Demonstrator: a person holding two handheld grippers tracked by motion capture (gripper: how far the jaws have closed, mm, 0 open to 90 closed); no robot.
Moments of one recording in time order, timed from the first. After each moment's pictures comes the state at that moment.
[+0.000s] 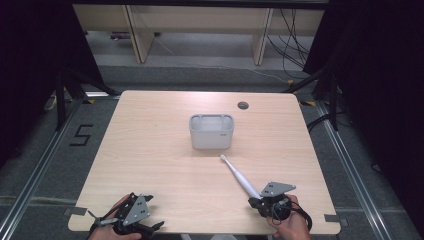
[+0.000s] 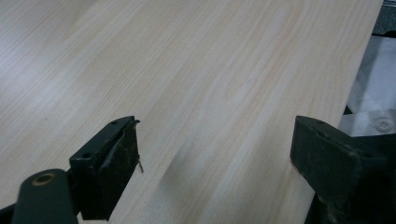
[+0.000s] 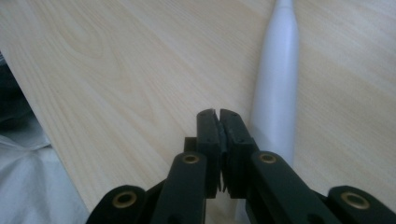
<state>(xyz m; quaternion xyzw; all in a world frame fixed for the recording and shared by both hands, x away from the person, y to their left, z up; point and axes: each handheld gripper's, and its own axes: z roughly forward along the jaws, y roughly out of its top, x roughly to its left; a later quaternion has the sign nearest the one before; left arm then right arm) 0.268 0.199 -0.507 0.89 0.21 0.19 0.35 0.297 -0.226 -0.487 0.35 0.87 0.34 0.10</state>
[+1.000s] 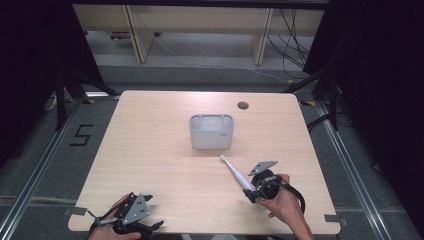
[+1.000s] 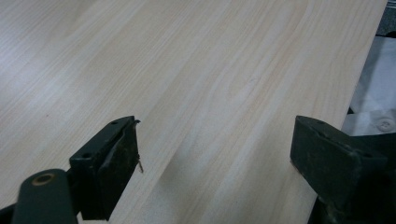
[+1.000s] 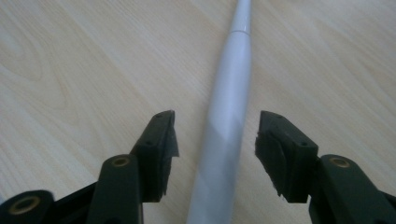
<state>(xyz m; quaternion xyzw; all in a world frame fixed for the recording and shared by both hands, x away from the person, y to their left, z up) 0.270 0.200 -0.508 0.89 0.21 0.19 0.35 0.347 -0.198 -0.462 0.37 0.89 0.23 0.11</state>
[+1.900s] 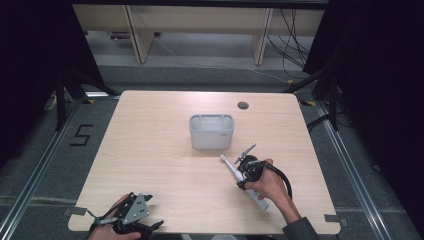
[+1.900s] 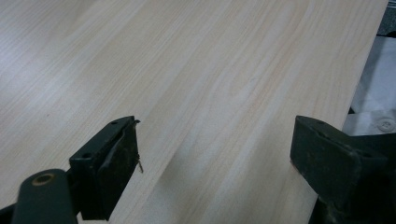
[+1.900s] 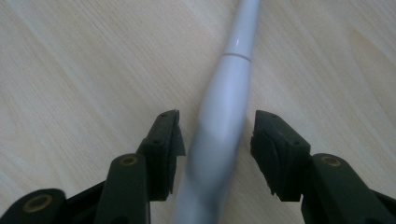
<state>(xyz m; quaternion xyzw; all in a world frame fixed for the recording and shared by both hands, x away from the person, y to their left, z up) 0.270 0.200 -0.508 0.89 0.21 0.19 0.35 0.401 -0.169 -0.472 0.35 0.92 0.14 0.06</state>
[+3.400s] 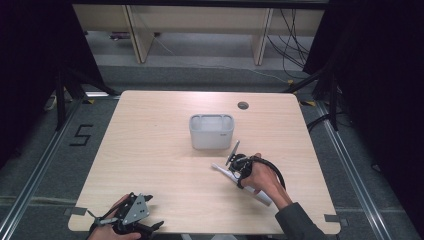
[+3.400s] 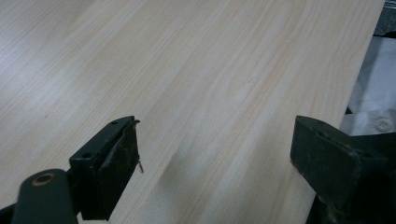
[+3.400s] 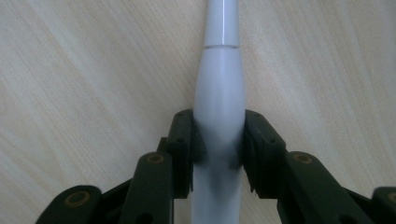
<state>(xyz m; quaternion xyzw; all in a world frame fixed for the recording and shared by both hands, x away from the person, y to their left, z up) 0.270 0.201 -0.508 0.90 0.21 0.19 0.35 0.416 -0.143 -0.474 0.31 0.95 0.03 0.02</state>
